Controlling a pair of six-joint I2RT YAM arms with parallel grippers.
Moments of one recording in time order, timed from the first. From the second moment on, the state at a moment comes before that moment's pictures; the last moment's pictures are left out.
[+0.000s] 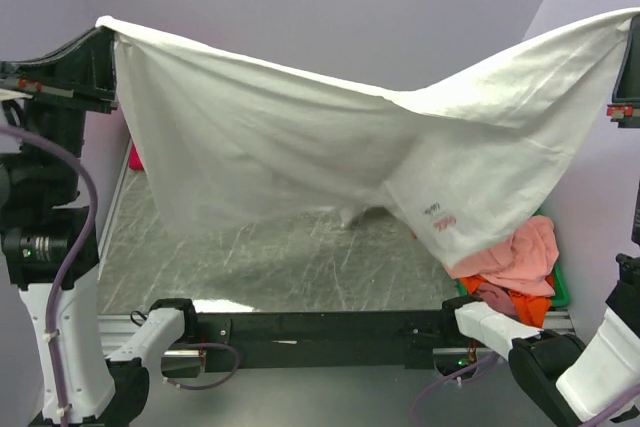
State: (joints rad) left arm 0.02 0.93 1.72 -0.11 0.17 -0.60; right arm 0.21 1.07 2.28 -0.50 0.18 0.37
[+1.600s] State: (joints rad) left arm 0.02 0.74 1.65 -0.28 0.07 -0.50; right arm 0.21 1.02 2.25 -0.46 0.16 0.29
